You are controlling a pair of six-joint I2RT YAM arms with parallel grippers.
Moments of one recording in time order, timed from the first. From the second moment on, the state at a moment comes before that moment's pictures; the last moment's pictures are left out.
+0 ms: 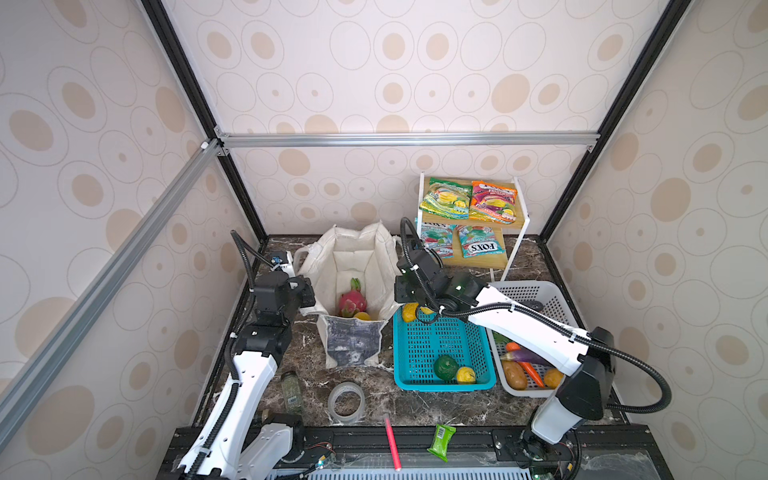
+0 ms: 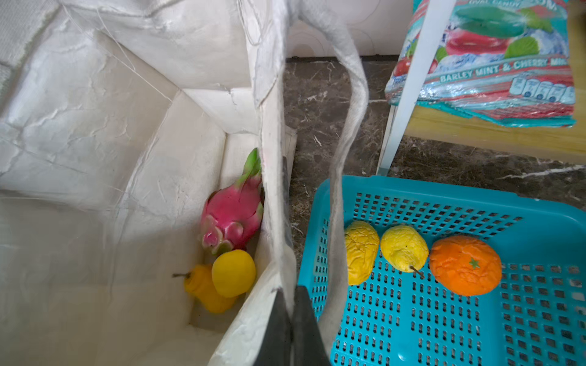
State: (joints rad) left arm -0.07 0.96 0.82 -0.28 -0.11 -0.19; right arm 0.90 1.70 1.61 -0.69 0.36 0.63
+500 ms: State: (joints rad) left arm -0.07 0.96 0.79 -0.23 -0.11 -0.18; right arm 0.89 1.64 1.93 -0.96 0.56 0.52
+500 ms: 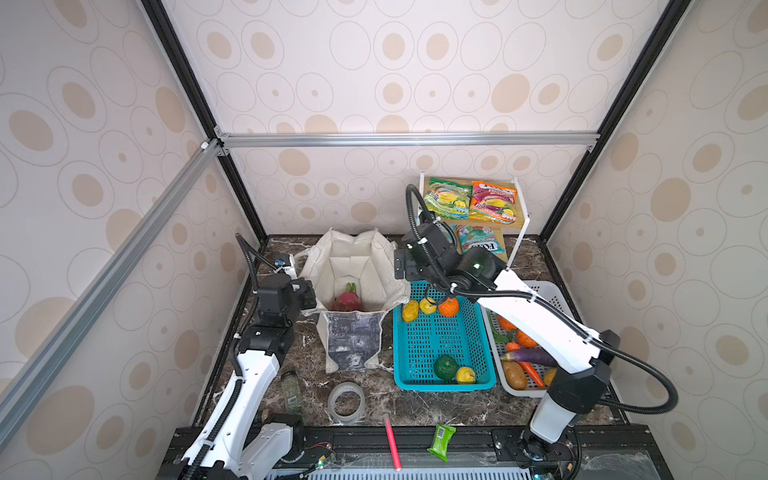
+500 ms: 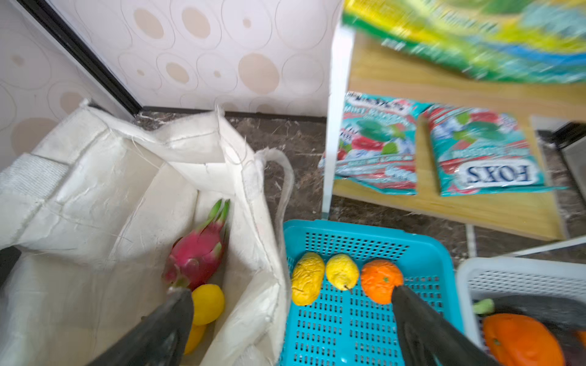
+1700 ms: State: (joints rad) left arm -0.07 0.94 0.77 -0.21 -0.05 -0.19; right arm 0.36 1.72 2.03 -0.78 0.03 0.61
